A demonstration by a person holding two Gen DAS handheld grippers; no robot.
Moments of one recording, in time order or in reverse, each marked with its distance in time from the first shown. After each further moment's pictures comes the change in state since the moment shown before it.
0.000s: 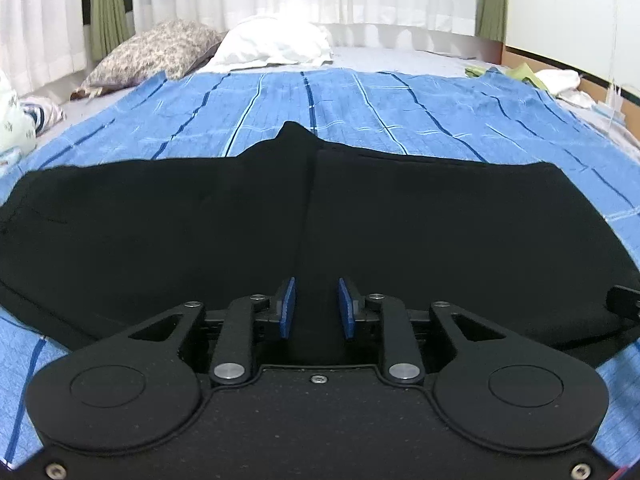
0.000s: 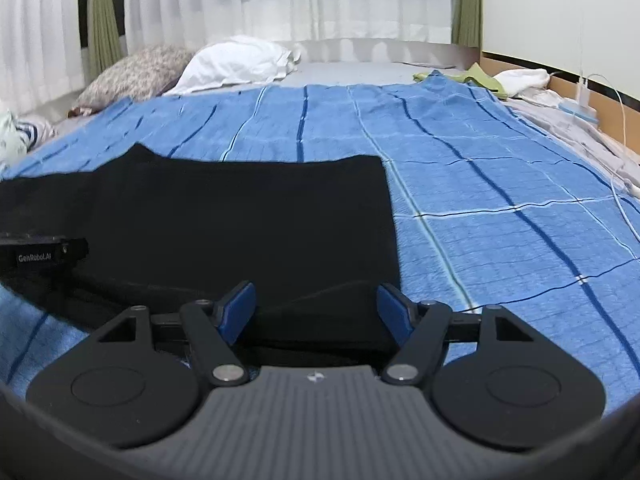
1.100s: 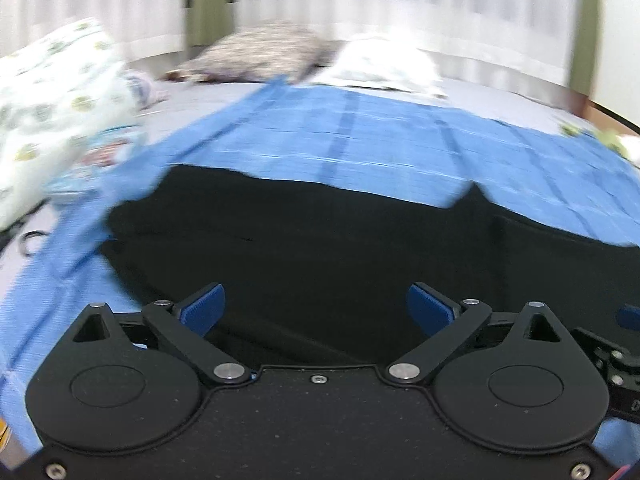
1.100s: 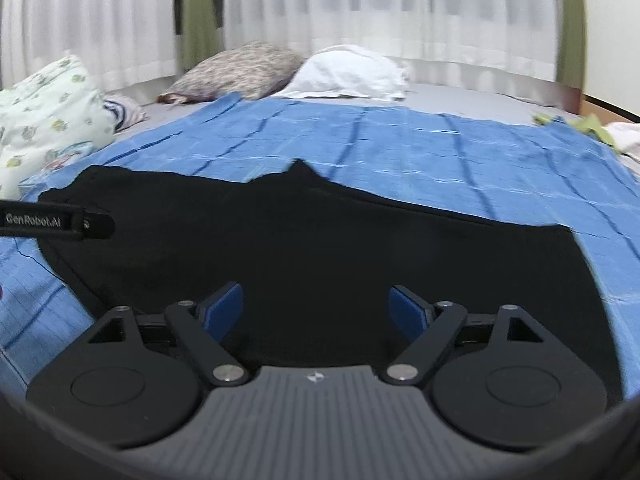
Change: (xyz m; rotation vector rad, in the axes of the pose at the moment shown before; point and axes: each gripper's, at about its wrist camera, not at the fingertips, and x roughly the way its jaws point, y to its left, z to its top) left arm -0.037 0.163 0.022 -0.223 -0.026 0.201; right arm 0.032 0.153 0.039 -0.152 -0.033 0.232
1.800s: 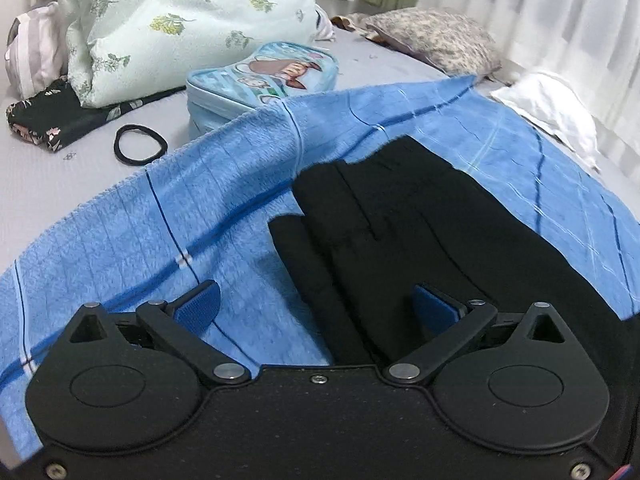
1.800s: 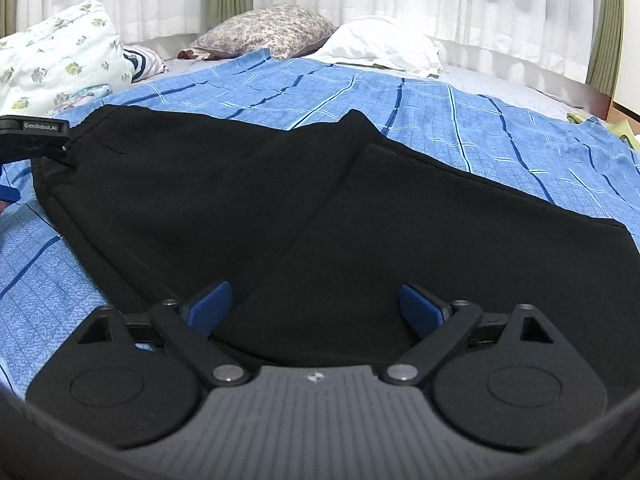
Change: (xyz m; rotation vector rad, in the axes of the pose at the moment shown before) left arm 0.088 0.144 0.001 -0.423 0.079 0.239; right arm 0.038 0.040 -0.020 -0.090 0.082 0.007
